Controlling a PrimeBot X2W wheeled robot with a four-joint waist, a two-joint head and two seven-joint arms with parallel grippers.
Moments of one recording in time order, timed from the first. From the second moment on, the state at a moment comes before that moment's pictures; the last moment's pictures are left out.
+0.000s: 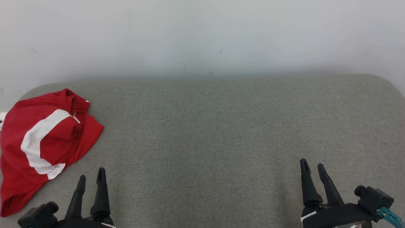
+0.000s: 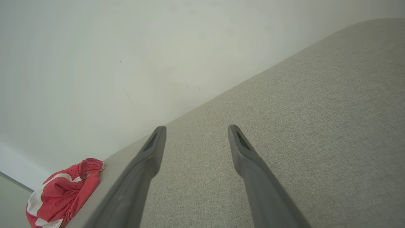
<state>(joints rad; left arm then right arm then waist) -0.04 0.10 0.02 0.14 -0.66 -0.12 -0.11 -0.04 -0.05 0.05 0.17 0.62 0.13 -0.12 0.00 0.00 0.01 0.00</state>
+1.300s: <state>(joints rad) 0.00 0.13 0.02 0.12 -0.34 -0.13 -0.21 0.00 -0.05 0.05 0.15 0.25 0.13 -0.21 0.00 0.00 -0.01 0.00</state>
